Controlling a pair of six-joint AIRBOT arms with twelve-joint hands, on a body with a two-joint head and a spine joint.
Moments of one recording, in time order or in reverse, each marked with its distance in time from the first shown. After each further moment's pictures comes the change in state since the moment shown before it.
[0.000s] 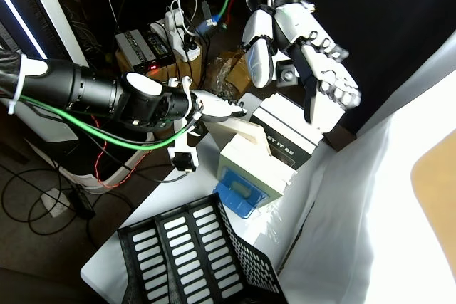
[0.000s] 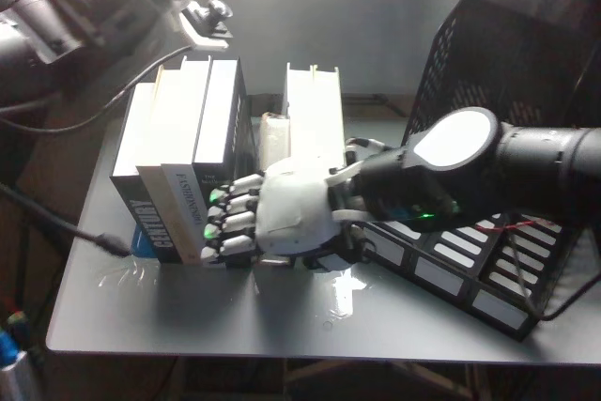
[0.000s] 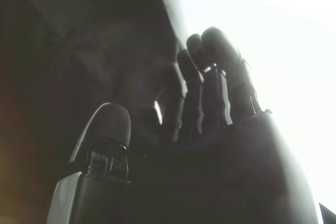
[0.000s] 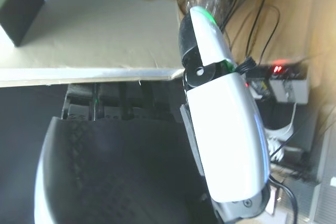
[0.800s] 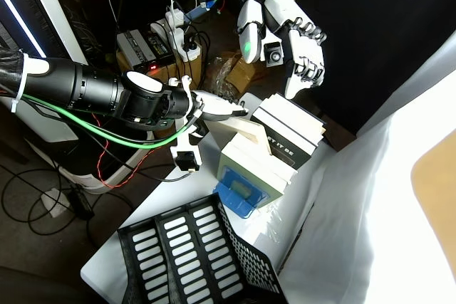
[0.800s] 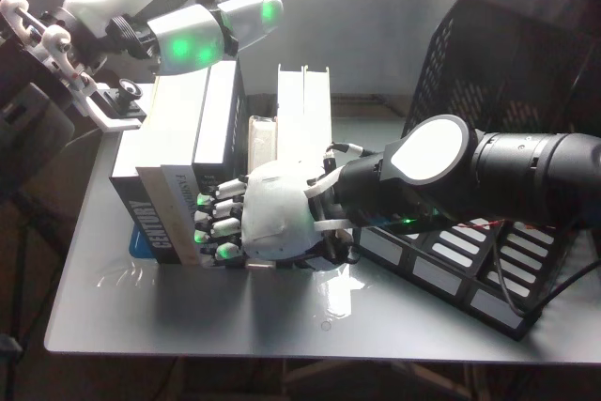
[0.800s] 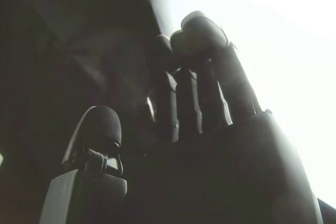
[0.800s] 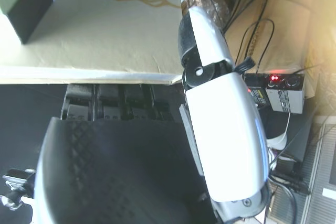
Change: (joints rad) left arm 0.241 0.234 -0.268 -0.301 -0.140 0.201; right arm 0.016 -0.046 0.003 -0.154 -0.041 0.052
